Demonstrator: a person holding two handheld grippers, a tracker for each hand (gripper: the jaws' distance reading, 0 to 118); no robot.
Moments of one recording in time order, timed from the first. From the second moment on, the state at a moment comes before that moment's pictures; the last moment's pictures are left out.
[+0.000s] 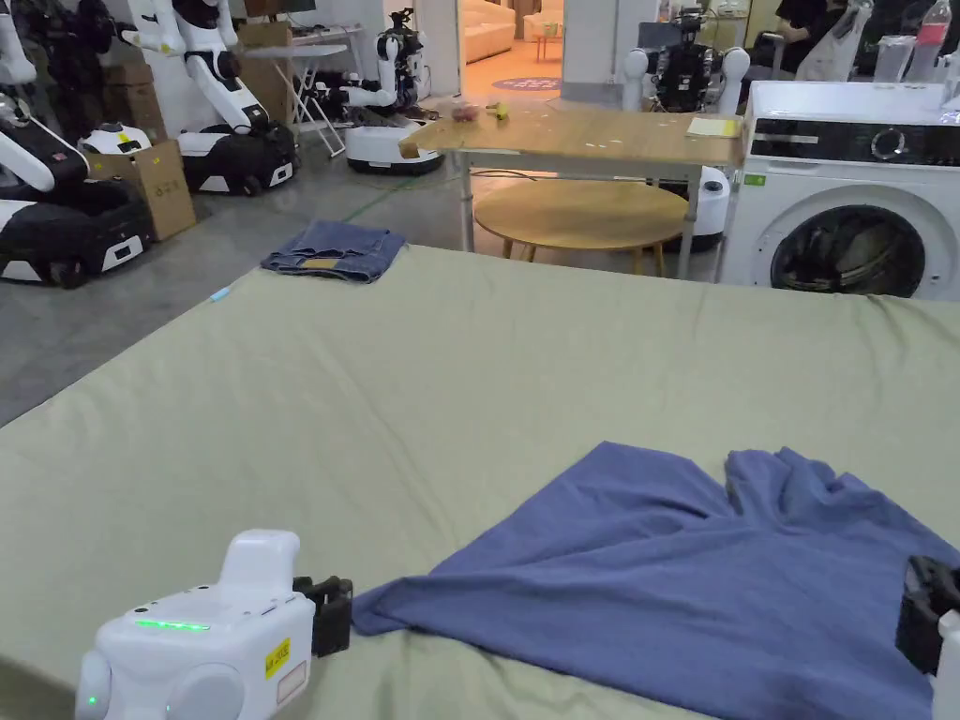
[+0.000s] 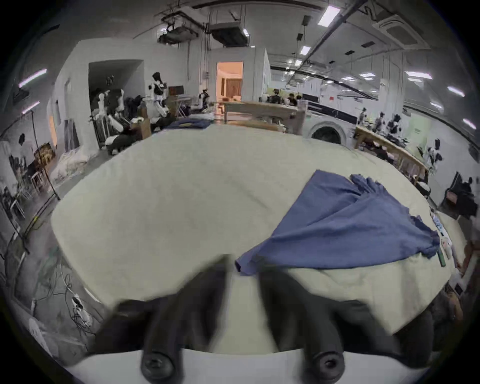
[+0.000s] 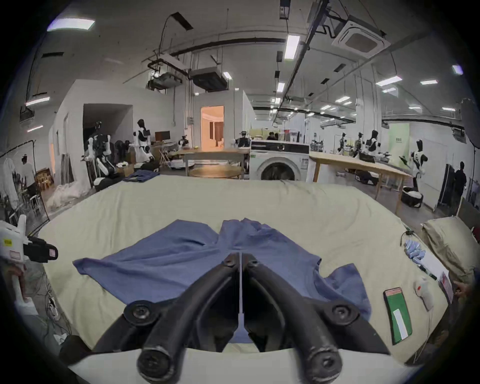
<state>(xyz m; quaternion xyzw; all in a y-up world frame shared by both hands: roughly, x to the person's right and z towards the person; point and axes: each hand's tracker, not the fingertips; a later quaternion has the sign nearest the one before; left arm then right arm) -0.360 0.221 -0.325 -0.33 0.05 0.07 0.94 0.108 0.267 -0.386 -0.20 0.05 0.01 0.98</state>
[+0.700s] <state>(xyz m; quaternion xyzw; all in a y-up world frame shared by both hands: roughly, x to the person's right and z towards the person) -0.328 0.183 -0.421 -0.41 -0.03 0.00 0.91 0.130 0.245 -0.465 -0.24 0.05 0.04 0.97</state>
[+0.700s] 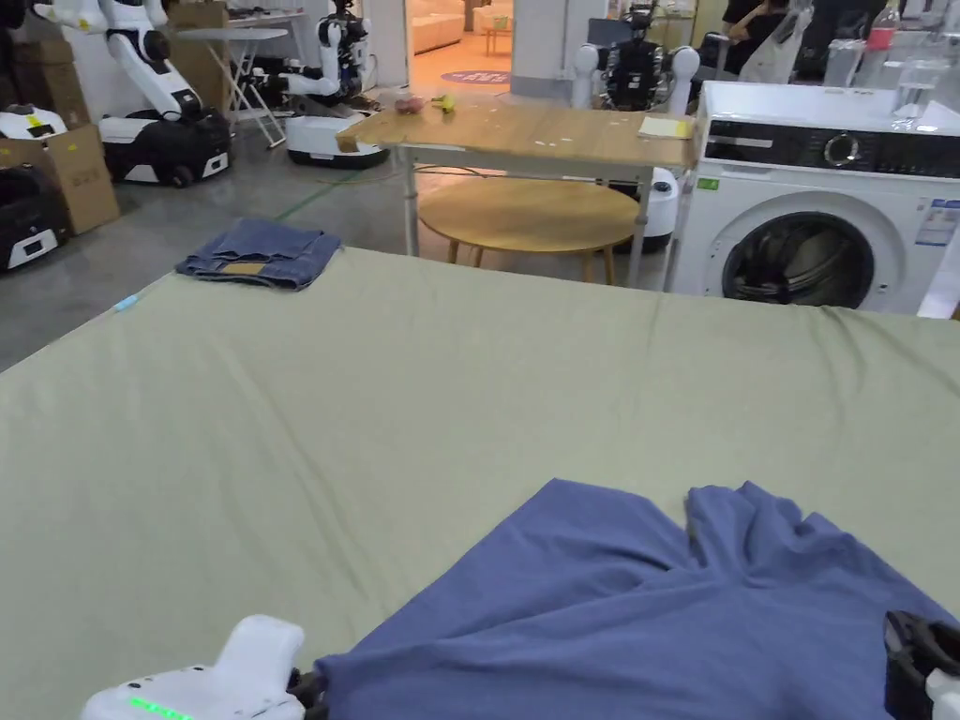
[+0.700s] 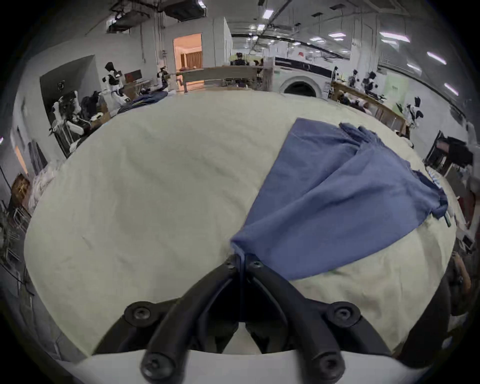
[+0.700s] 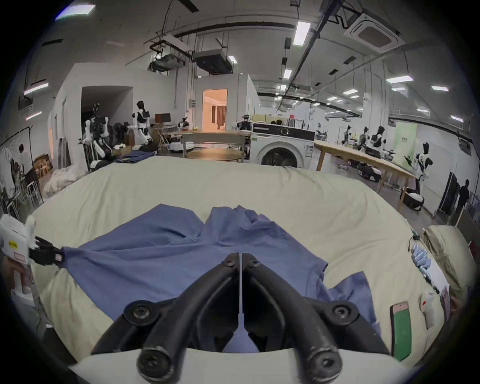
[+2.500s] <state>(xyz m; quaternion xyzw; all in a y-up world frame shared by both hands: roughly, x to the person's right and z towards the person) -0.281 0.581 -0.600 -0.11 0.09 -0.06 0.99 0.212 0.647 -0.580 0.01 0.04 0.04 1.00</state>
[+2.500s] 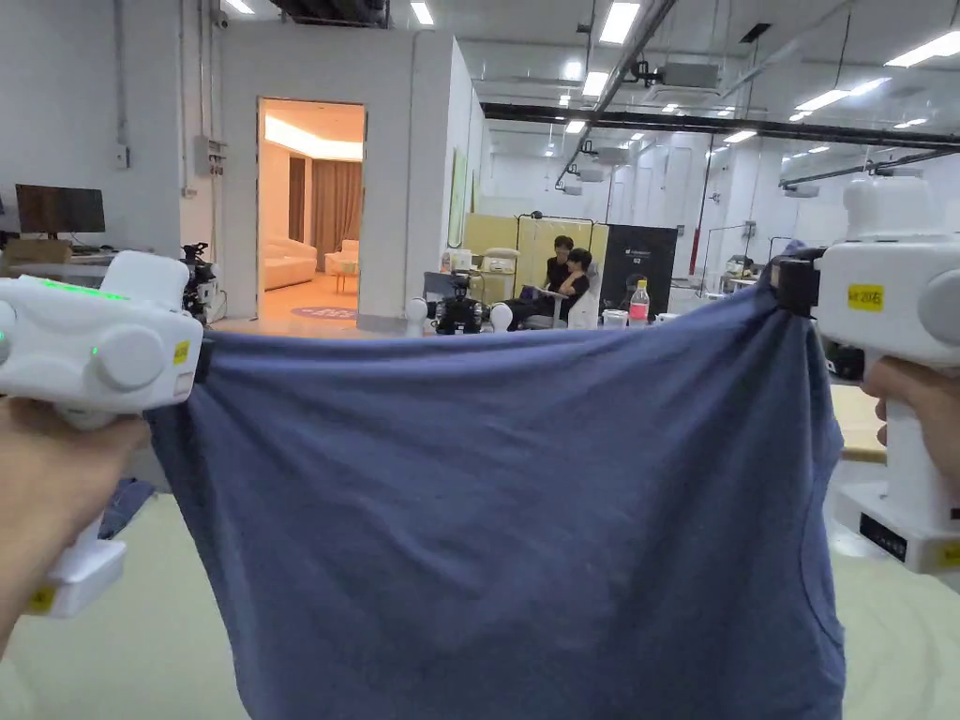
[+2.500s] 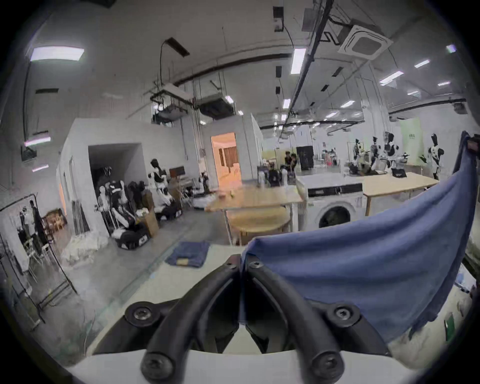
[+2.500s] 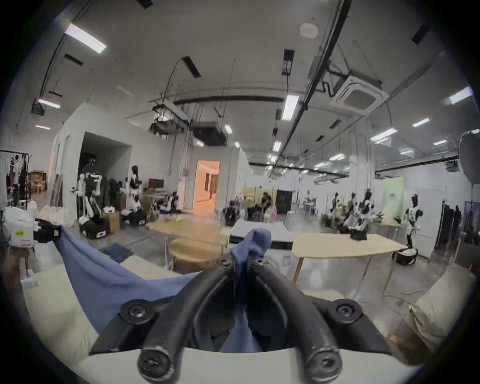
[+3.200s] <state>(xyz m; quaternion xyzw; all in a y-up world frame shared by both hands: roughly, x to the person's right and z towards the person) -0.267 0.492 -0.569 -0.12 0.10 -0.10 0.98 0.231 0.532 -0.570 -0.02 0.00 0.01 1.00</state>
